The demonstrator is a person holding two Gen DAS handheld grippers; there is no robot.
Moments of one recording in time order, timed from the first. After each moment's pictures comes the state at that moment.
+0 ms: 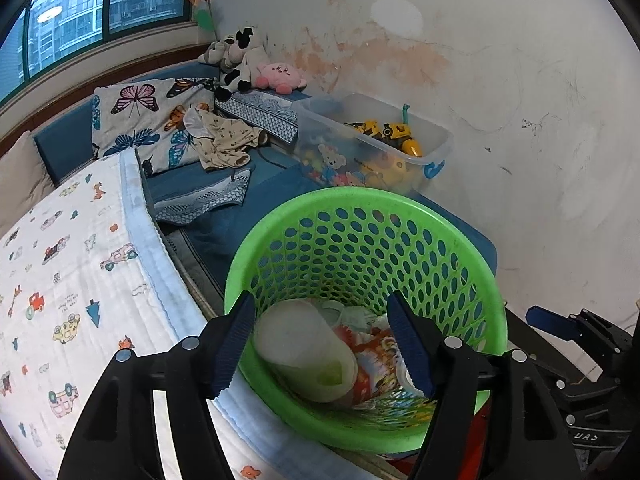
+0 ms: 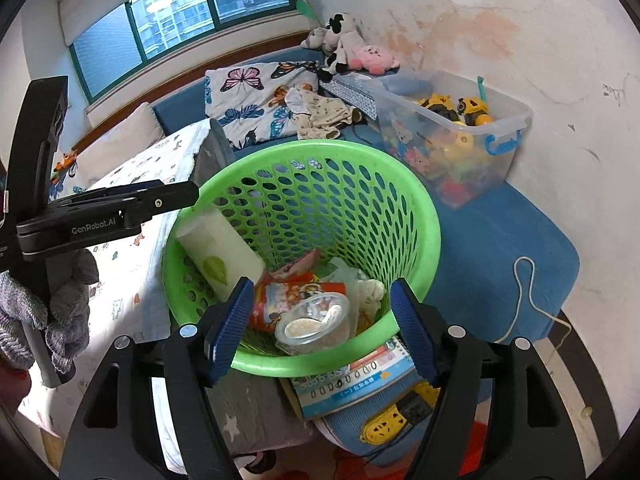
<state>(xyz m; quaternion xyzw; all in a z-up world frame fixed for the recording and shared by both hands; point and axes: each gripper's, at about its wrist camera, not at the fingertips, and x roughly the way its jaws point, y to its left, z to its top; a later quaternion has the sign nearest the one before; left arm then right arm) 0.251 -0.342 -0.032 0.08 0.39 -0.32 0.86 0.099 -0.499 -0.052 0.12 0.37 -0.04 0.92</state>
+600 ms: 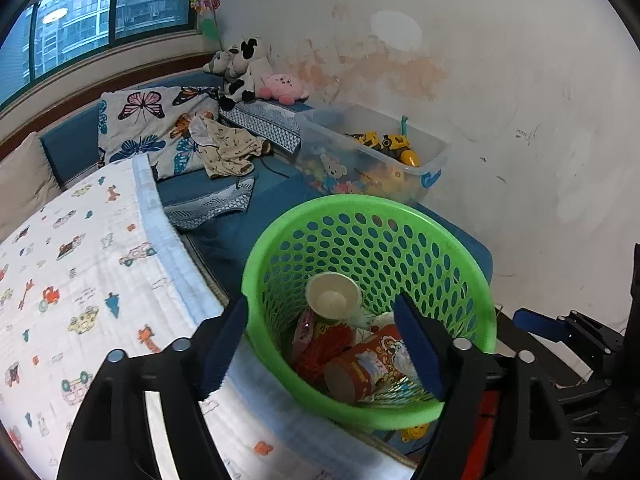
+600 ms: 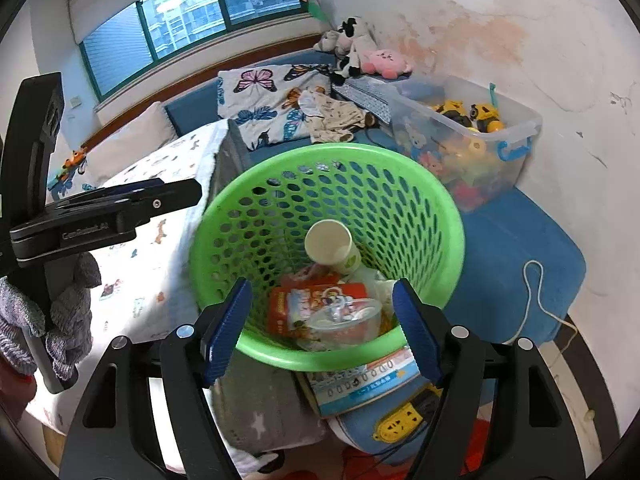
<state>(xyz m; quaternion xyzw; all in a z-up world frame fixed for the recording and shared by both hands) 0.234 -0.312 -0.016 0.07 0.37 -0.32 0.87 0.097 -0.475 -0.041 0.11 0.36 -0.02 0.92</state>
